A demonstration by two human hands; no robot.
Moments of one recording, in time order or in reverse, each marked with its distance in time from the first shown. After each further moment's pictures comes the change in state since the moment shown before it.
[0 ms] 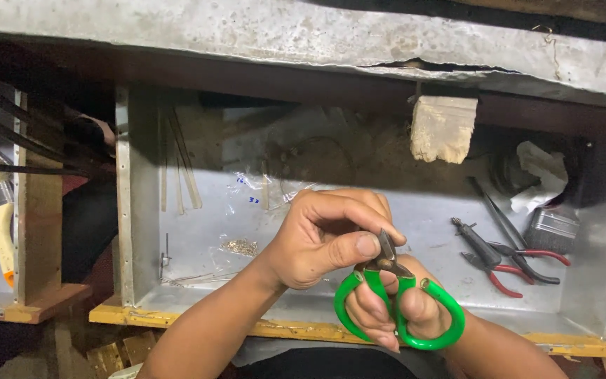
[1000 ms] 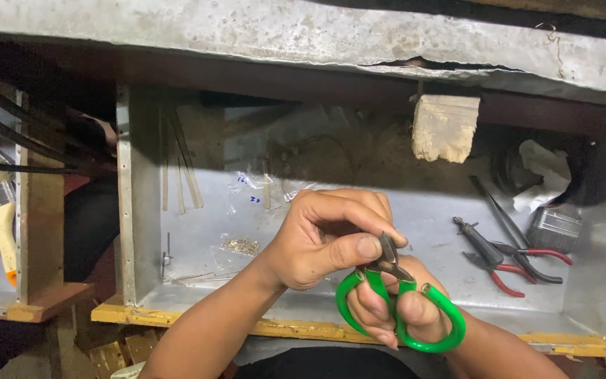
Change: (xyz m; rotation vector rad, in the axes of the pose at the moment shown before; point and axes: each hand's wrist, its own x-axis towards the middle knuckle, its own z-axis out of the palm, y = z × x) left_hand -0.001 0.000 0.000 0.022 -0.001 0.022; right_hand 0.006 -0.008 0.011 -0.185 0.068 -0.087
